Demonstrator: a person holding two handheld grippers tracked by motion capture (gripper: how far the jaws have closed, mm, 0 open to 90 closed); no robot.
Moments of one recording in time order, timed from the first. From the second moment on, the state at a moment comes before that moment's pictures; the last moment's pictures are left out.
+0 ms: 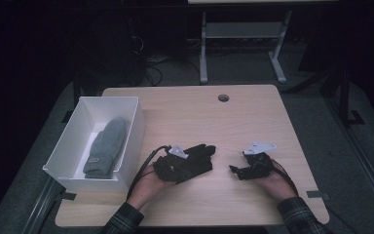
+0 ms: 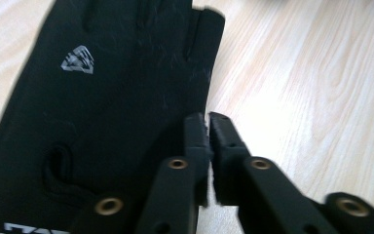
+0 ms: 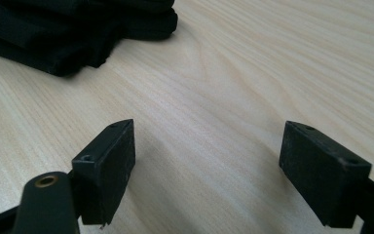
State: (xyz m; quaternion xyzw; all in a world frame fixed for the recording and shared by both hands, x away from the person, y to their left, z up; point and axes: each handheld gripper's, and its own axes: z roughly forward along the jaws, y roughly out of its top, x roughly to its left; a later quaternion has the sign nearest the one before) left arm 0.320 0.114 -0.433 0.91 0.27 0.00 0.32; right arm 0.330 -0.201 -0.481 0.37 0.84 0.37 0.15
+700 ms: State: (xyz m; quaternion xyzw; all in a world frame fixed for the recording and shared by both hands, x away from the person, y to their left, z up) left arm 0.353 0.113 -0.424 0.91 0.22 0.05 0.35; right arm 0.331 -0.201 -0.481 0.38 0.84 0.37 0.14
